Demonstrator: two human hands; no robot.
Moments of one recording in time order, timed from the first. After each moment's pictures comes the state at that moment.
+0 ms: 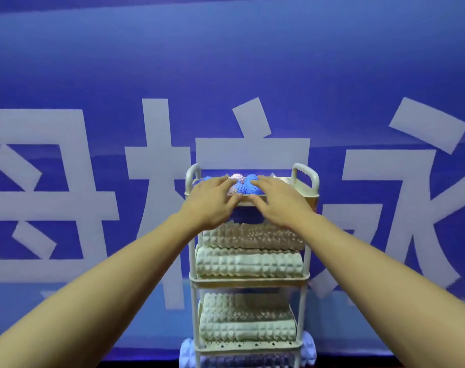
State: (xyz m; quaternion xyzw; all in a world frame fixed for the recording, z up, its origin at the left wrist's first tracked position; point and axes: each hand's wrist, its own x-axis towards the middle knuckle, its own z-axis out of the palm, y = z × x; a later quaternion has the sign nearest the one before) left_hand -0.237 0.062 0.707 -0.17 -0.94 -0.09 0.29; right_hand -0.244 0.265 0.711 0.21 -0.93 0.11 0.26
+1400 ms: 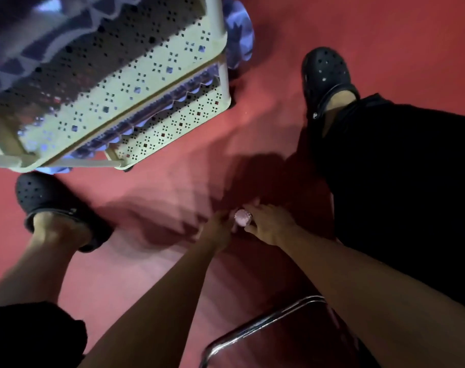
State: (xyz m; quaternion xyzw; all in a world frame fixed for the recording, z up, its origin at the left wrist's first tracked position) left_hand -0.068 0.154 -0.162 0.12 -0.78 -0.31 -0.54; right_hand -0.036 0.327 -0.133 -0.05 -0.87 0.20 -0.44
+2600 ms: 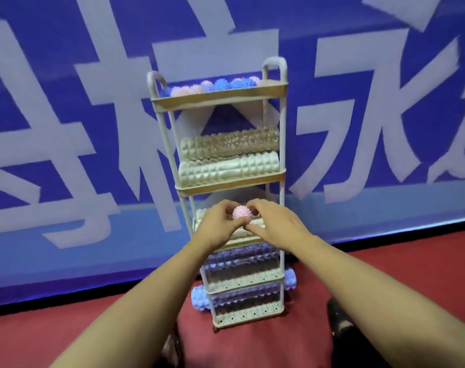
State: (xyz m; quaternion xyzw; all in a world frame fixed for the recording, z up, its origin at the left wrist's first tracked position) left_hand -0.138 0.107 0.460 -0.14 -0.90 -0.41 0.04; right_hand -0.111 0.295 0.463 0.19 -0.96 0.17 0.13
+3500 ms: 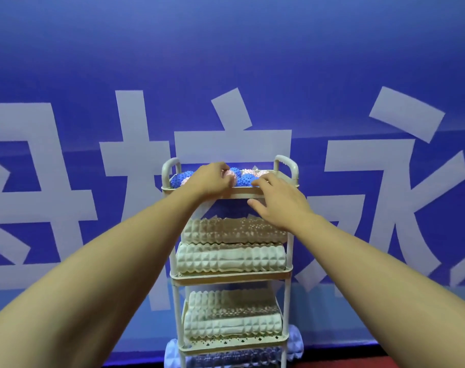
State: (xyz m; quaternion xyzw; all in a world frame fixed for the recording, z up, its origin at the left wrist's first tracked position) left_hand -0.276 0.110 0.730 -0.12 -0.94 -0.22 0.22; right_hand -0.242 0.307 0.689 0.17 -0.94 0.06 0.30
